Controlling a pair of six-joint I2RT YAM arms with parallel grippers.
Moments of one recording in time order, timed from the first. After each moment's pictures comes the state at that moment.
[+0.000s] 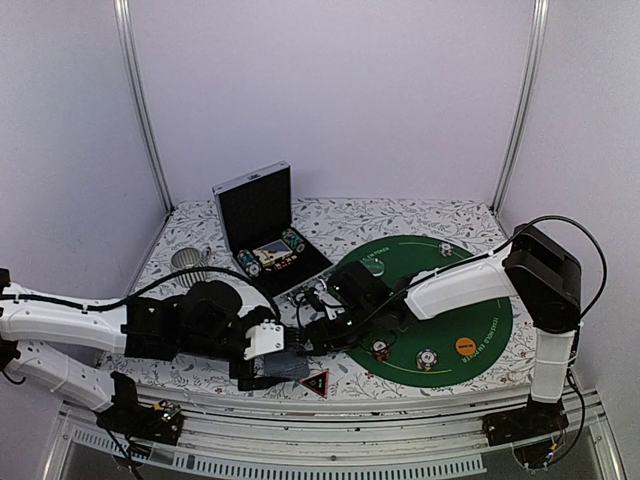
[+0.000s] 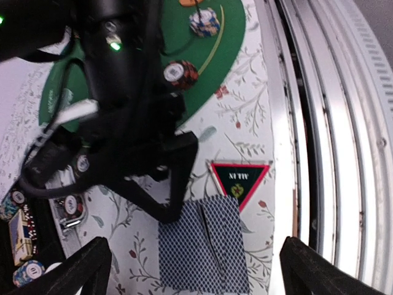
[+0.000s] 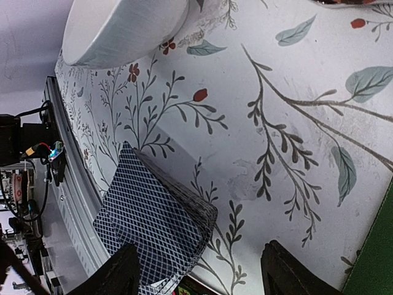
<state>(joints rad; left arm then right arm) -1.16 1.14 0.62 -0.16 0.02 0.44 1.03 1.98 1.16 -0.06 -0.40 0.62</state>
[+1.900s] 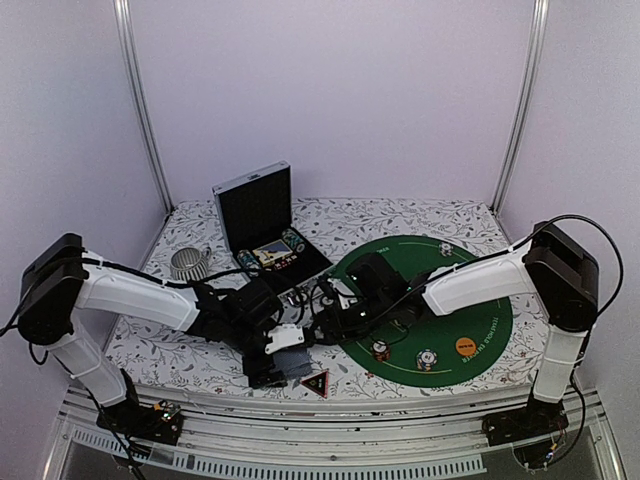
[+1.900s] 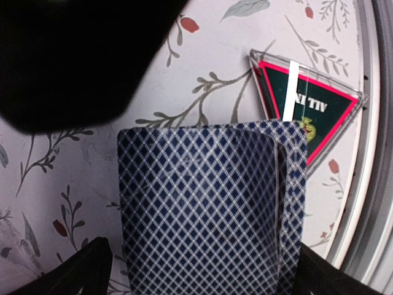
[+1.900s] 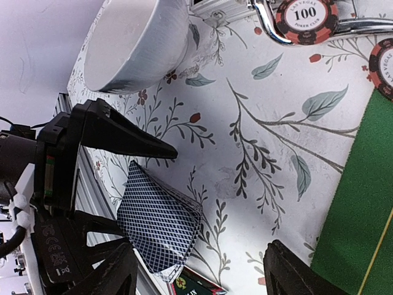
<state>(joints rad) -0.98 1.61 0.78 -0.33 0.13 0.36 0.98 1.89 1.07 0.04 -0.40 0.62</state>
